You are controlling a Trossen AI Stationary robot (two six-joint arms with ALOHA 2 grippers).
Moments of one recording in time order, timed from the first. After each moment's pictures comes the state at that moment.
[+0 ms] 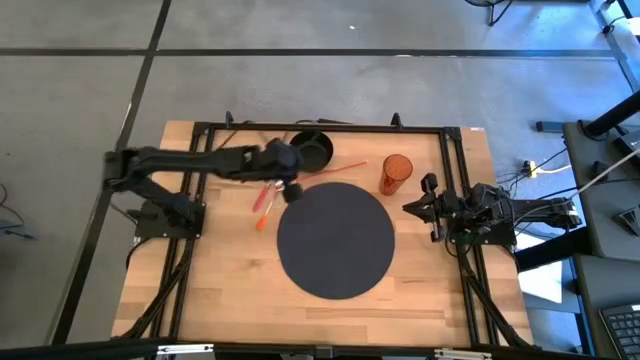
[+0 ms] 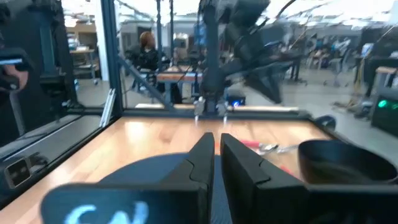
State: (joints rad) left arm 0.22 1.44 1.04 -0.40 -0.28 -0.05; right arm 0.04 0.04 0.01 0.10 -0.02 -0.01
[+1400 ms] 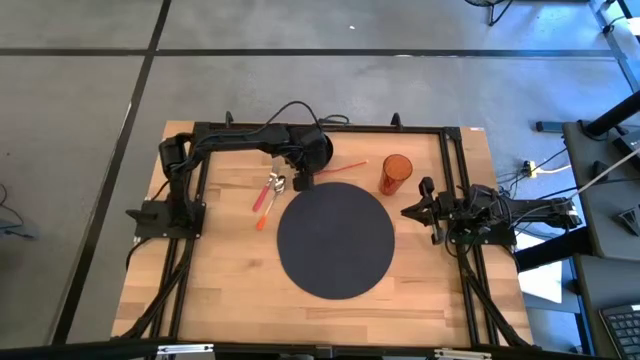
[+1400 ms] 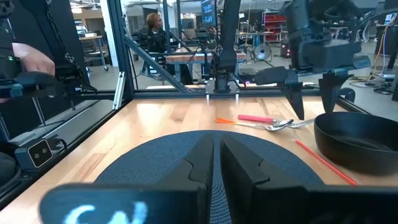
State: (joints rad) left arm 0.40 1.88 1.44 -0.76 -0.02 0.23; right arm 0.04 0.04 0.01 0.03 -0.05 0.05
